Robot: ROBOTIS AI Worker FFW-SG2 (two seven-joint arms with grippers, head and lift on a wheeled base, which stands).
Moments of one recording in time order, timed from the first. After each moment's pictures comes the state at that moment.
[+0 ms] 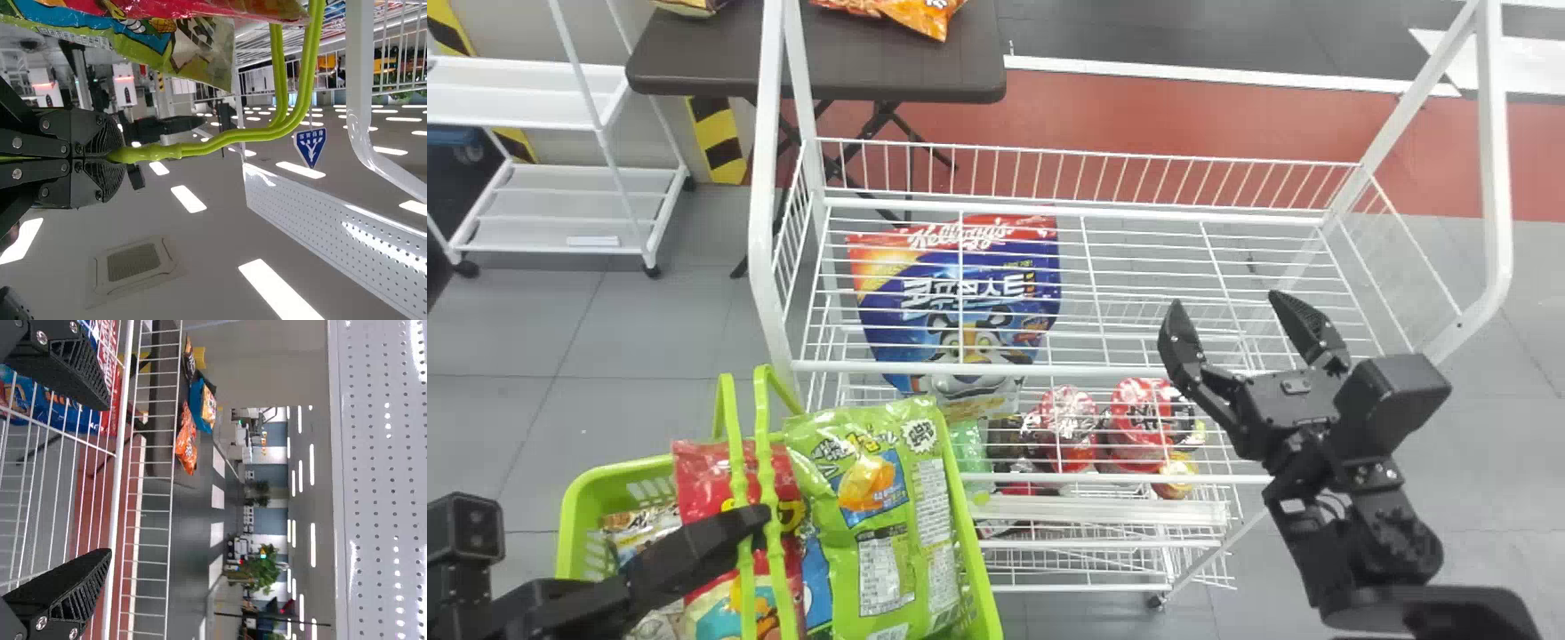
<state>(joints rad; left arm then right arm) 0.28 0.05 0.47 -1.74 0.41 1.41 -1.57 0.37 -0.07 -0.10 -1.81 -0.08 -0.11 0.19</state>
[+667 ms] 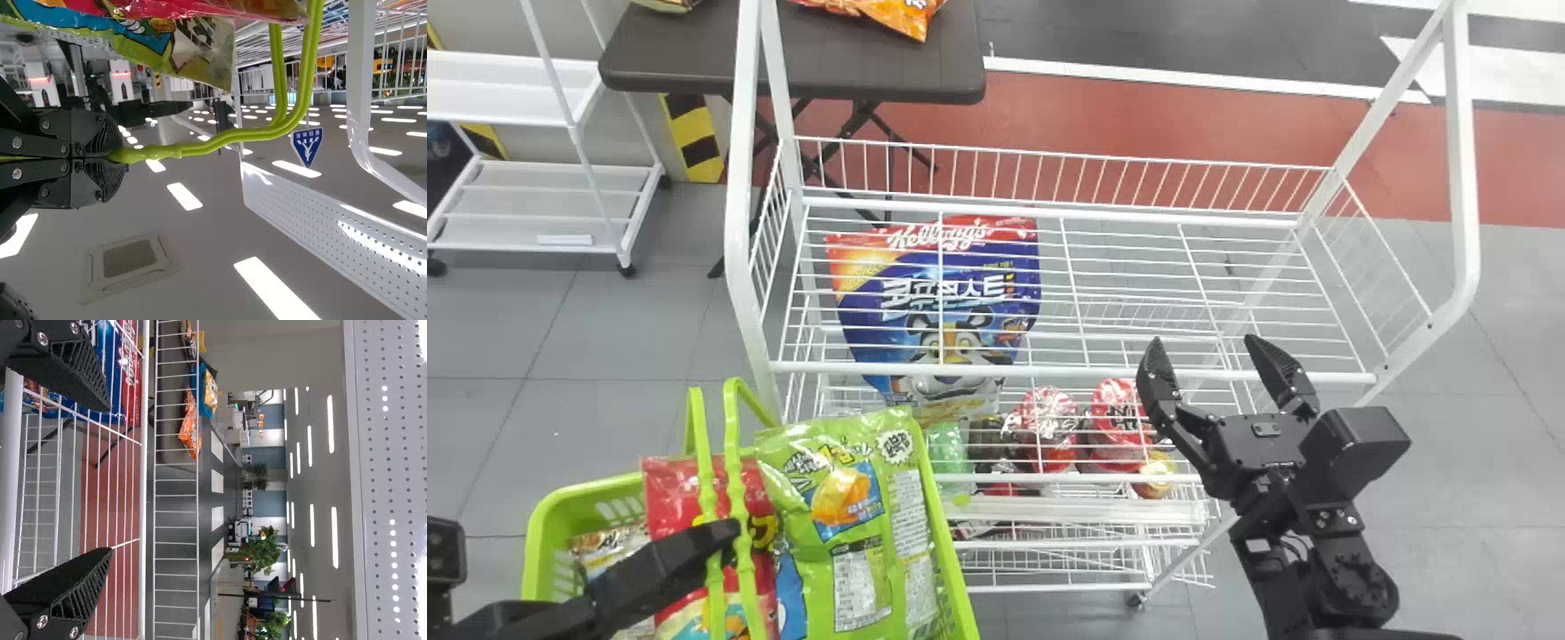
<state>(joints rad) 0.30 0.06 0.47 -1.72 0.44 1.39 -1.57 0.41 0.00 -0.12 -1.76 -0.06 -0.17 0.20</state>
